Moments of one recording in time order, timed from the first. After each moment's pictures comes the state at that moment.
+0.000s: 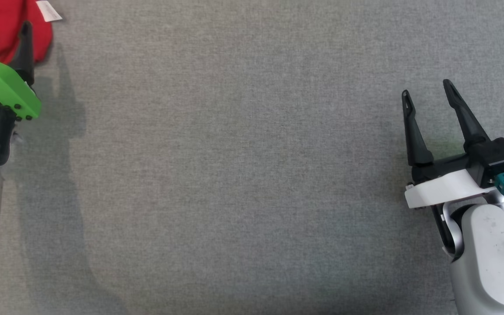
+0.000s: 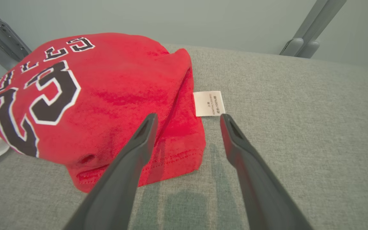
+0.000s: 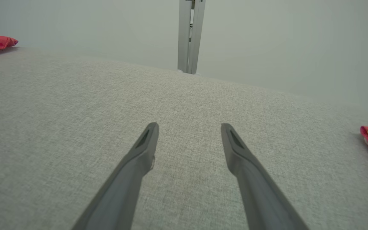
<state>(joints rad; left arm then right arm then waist) -0.91 0.44 -0.28 0.71 -0.67 -0.13 0.09 -0.34 -0.05 -0.05 0.06 -0.06 0.13 -0.23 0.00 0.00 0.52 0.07</state>
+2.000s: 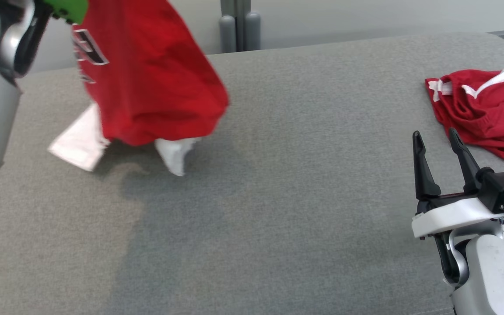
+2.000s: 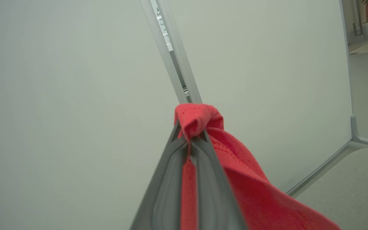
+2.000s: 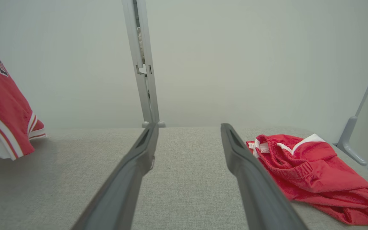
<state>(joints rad) -1.24 0.45 -0.62 0.49 -0.56 -0.13 0.01 -0.25 -0.05 -0.09 0.19 0.12 0.13 -0.26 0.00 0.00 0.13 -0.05</state>
